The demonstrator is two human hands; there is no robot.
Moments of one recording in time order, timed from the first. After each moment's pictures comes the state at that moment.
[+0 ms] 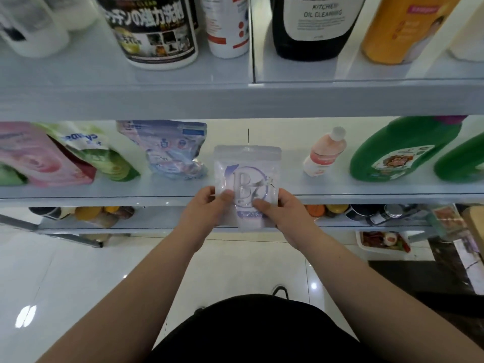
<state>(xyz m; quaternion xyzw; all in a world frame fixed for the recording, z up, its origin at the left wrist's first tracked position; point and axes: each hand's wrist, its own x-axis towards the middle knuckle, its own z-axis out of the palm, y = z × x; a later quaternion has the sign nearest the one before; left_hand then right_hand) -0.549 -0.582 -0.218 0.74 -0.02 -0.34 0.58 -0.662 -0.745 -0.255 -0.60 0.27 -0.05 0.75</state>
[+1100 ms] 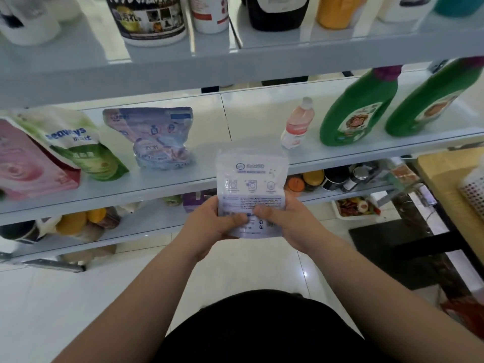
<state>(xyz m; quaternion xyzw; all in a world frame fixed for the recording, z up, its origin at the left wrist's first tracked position) -0.593 -0.512 -0.226 0.61 -0.18 -0.51 0.58 -0.738 -0.656 -0.225 -0.54 0.25 -0.12 0.80</state>
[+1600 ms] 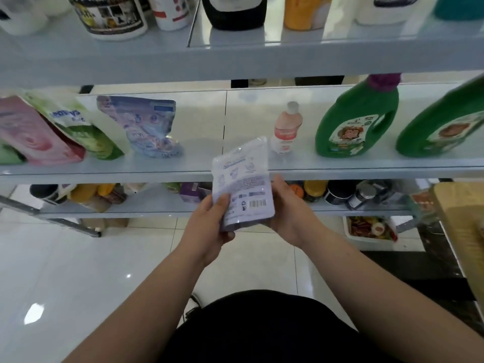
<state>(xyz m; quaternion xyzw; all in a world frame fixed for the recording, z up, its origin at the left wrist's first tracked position) -0.704 -0.598 -0.213 0.59 0.05 -0.39 0.70 -0.784 -0.760 -0.224 -0.45 0.24 -0.01 0.86</state>
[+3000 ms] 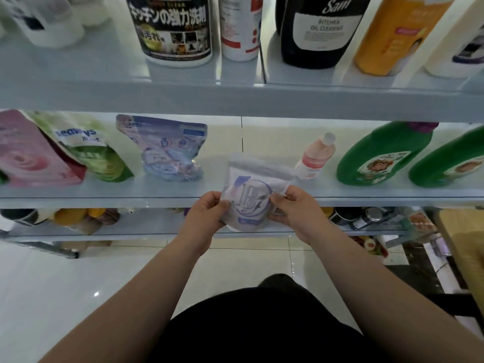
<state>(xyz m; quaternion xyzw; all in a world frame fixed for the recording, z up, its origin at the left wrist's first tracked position) -0.551 -0.573 -0.254 0.64 -0.04 -0.38 0.66 -0.670 -0.751 -0.232 -0.57 0.37 -0.08 0.73</state>
